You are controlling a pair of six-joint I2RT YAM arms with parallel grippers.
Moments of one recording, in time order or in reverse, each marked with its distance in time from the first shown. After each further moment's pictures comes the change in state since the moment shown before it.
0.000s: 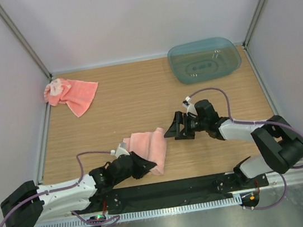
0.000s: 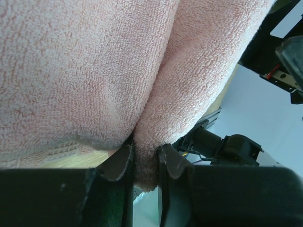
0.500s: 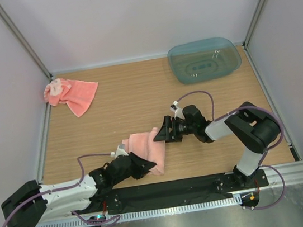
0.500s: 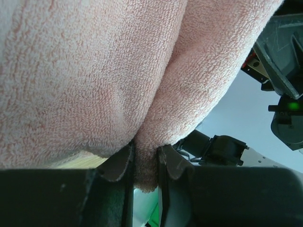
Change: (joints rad) left arm 0.034 0.028 -0.049 0.093 0.050 -0.073; right arm 0.147 0.288 0.013 0.382 0.024 0.095
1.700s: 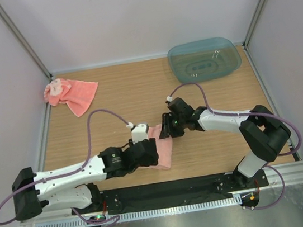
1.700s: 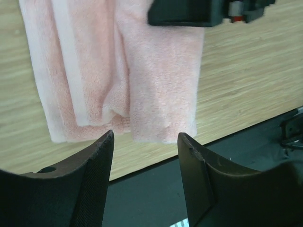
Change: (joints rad) left arm -0.155 0.148 0.654 -0.803 -0.314 0.717; right arm 0.107 -0.092 0.336 -0.792 0.402 -0.129
